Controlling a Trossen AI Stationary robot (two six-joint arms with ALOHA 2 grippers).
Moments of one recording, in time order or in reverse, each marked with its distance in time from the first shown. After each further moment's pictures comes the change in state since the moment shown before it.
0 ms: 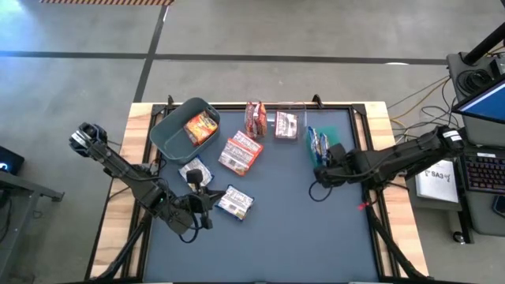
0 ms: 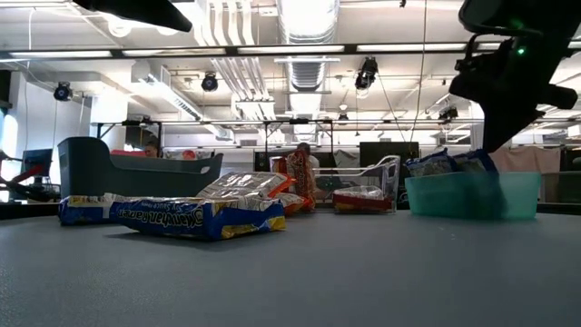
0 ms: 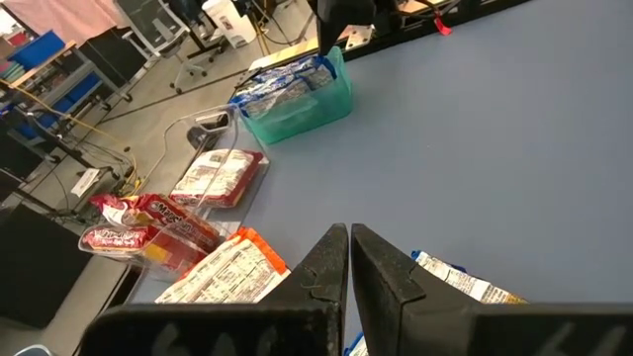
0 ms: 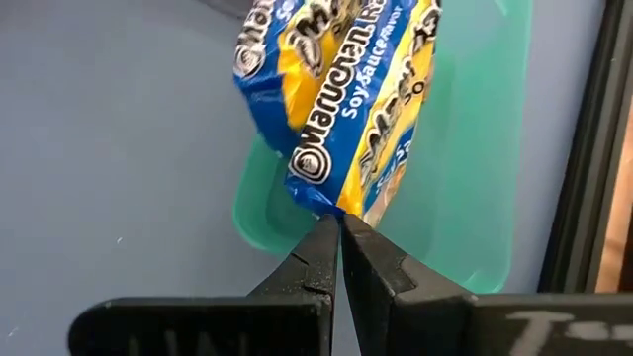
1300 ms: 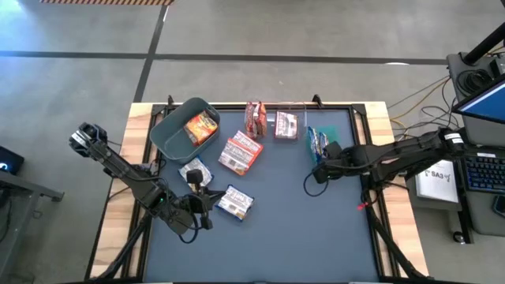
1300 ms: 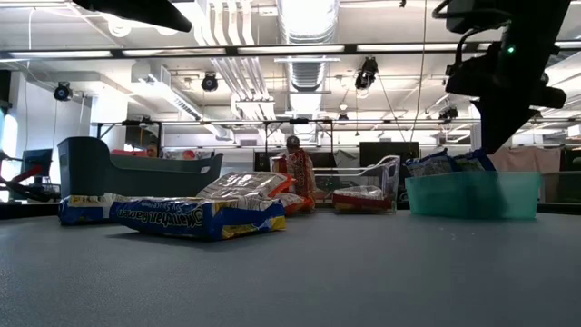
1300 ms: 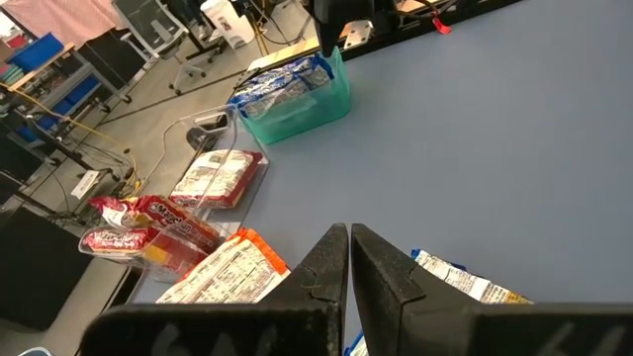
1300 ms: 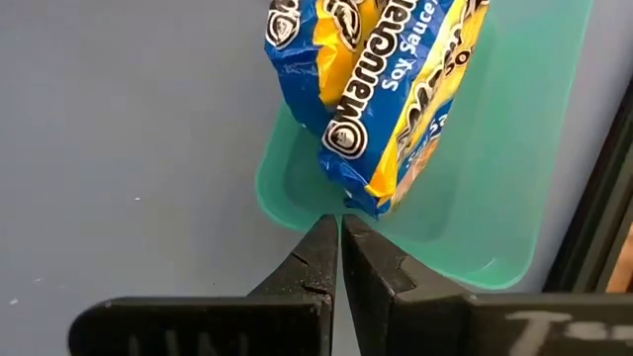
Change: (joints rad) left arm 0.000 0.000 0.000 0.000 0.002 0.008; right arm -0.099 0.001 0.033 0.025 -0.149 -0.166
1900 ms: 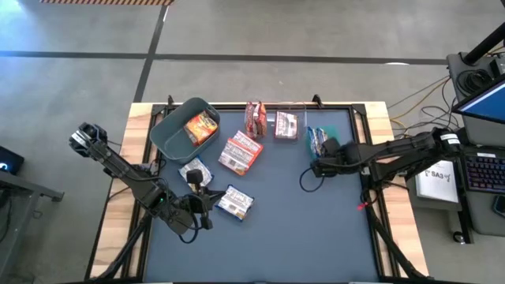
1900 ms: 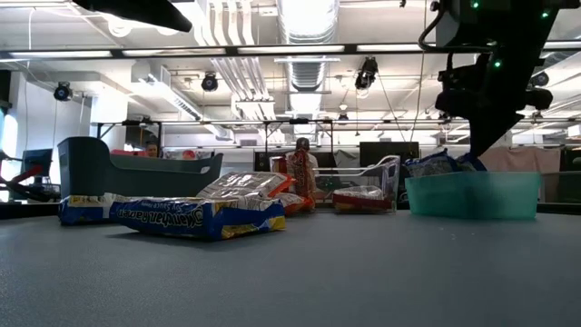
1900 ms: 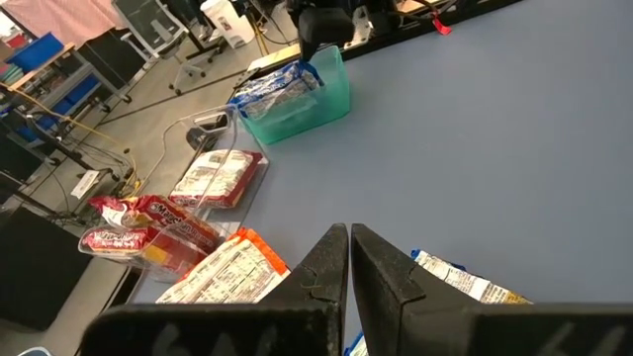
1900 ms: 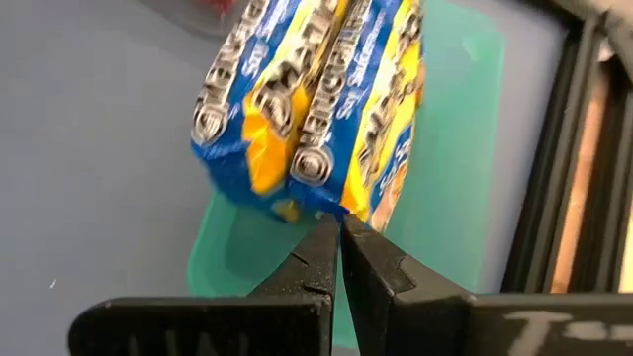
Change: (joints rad) left arm 0.000 0.000 0.000 0.000 0.000 -0.001; right arm -0.053 0.062 -0.001 -0.004 0.161 -0.034
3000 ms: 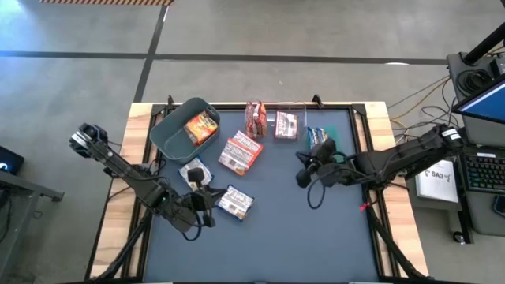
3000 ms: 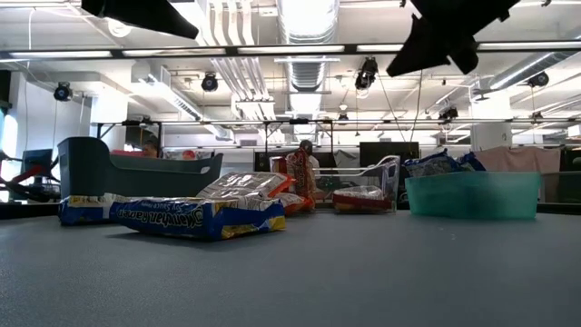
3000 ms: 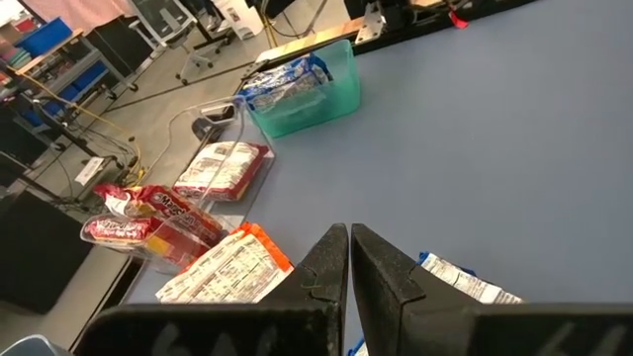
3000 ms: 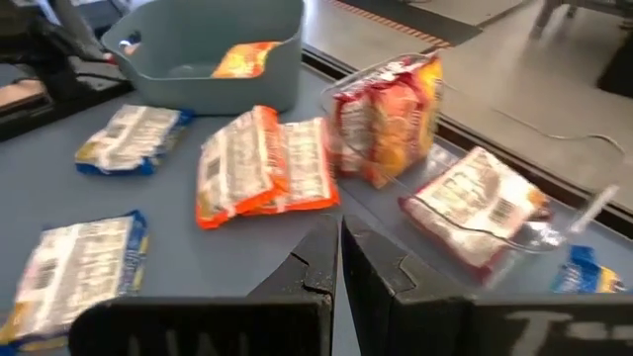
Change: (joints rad) left arm 0.025 0.012 0.000 0.007 0.000 -0.027; right arm 0.213 -0.065 0.035 0.711 0.248 -0.494
